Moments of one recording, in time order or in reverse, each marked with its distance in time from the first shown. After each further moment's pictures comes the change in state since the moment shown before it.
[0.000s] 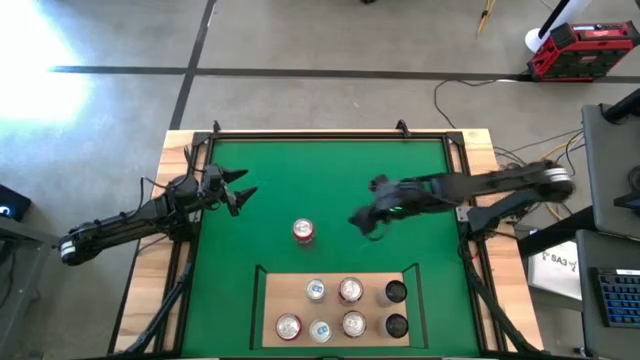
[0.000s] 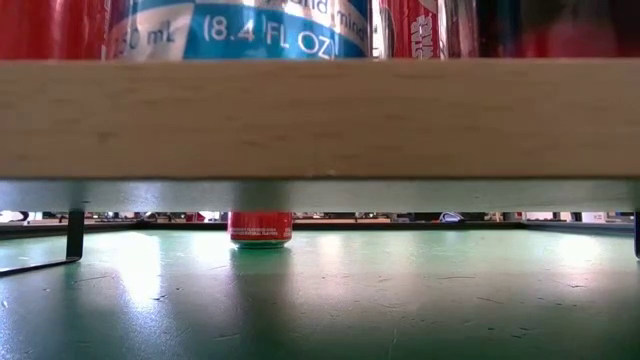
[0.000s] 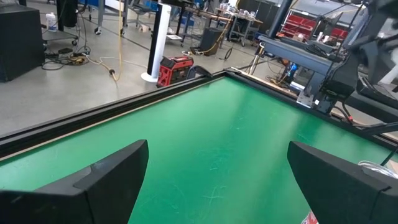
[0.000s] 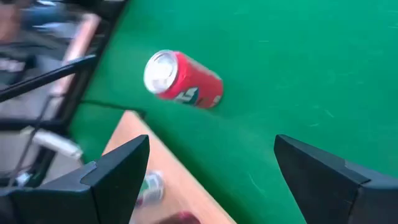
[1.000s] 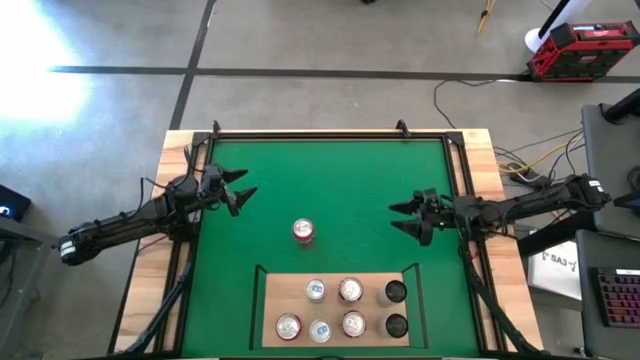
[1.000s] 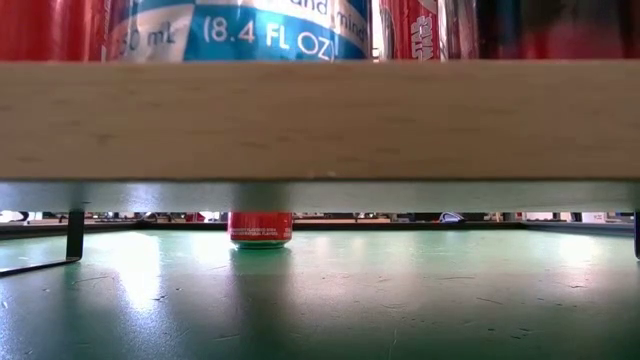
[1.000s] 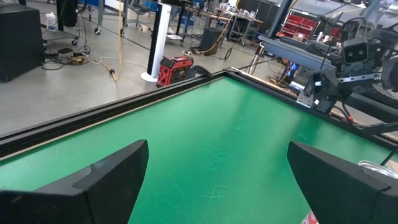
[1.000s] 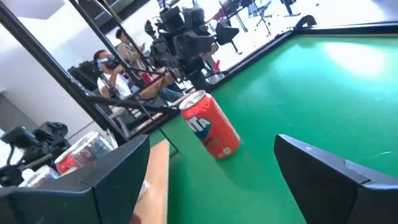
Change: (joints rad) left arm 0.000 0.000 0.000 0.000 0.000 0.000; right arm 0.000 -0.717 -1.204 1.268 0.037 -0.501
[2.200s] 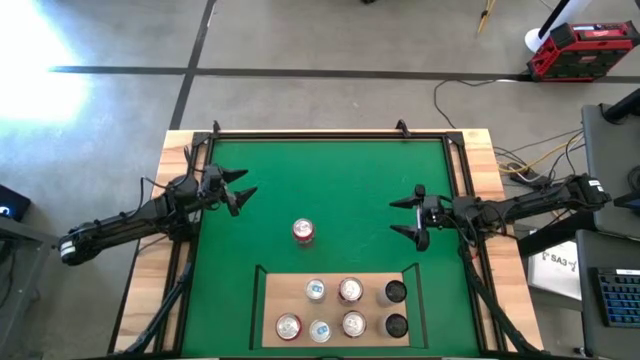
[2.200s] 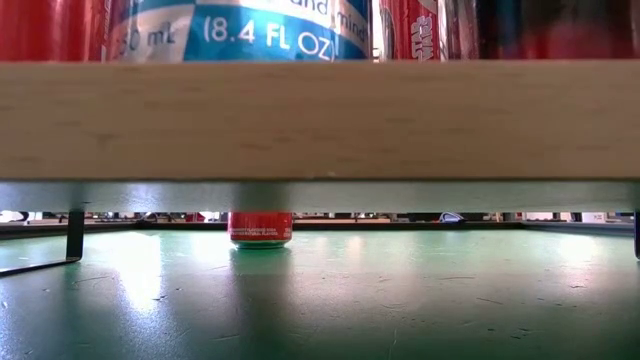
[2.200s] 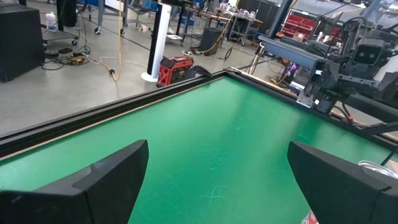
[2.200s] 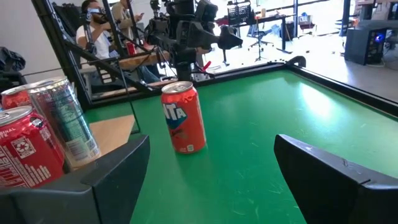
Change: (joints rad) left arm 0.000 0.000 0.000 0.000 0.000 0.000; right arm 0.000 0.008 -0.001 -0.019 0.010 -0.410
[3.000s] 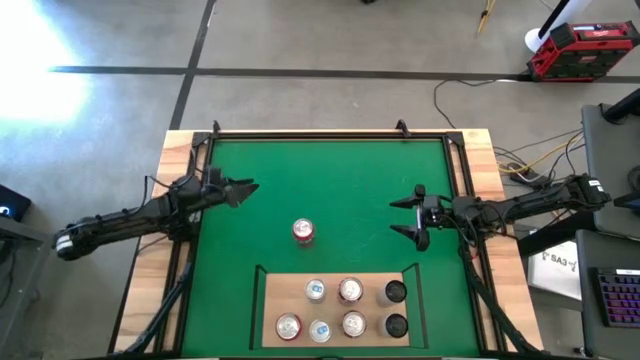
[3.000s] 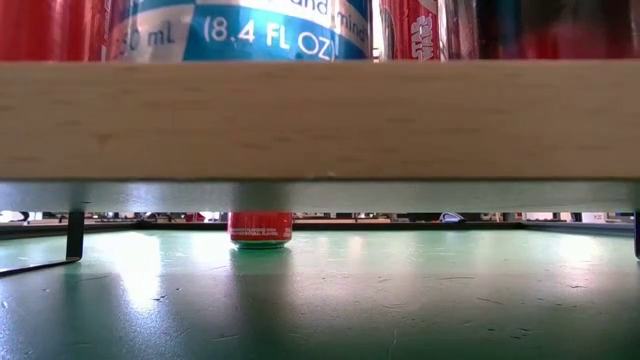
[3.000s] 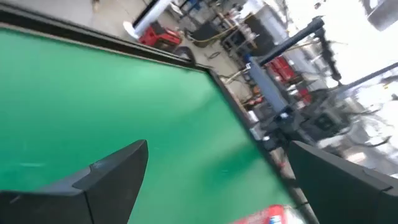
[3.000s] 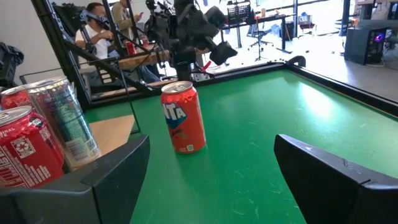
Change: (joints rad) left arm -0.031 0.077 0.000 0.059 0.027 -0.573; right arm 0.000 0.000 0.000 0.000 0.000 0.000
